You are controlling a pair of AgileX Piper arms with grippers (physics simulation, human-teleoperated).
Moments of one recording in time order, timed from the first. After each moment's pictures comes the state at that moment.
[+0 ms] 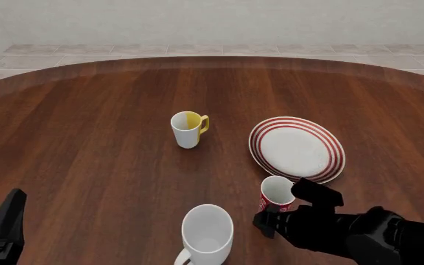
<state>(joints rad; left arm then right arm) 0.02 0.00 -0.10 0.09 -0.07 0.66 1.28 -0.43 0.12 0.82</state>
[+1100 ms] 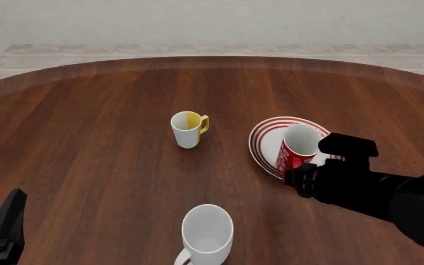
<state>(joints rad) 0.03 0.00 -0.10 0.08 -0.06 0.48 1.09 -0.60 0.29 0.47</state>
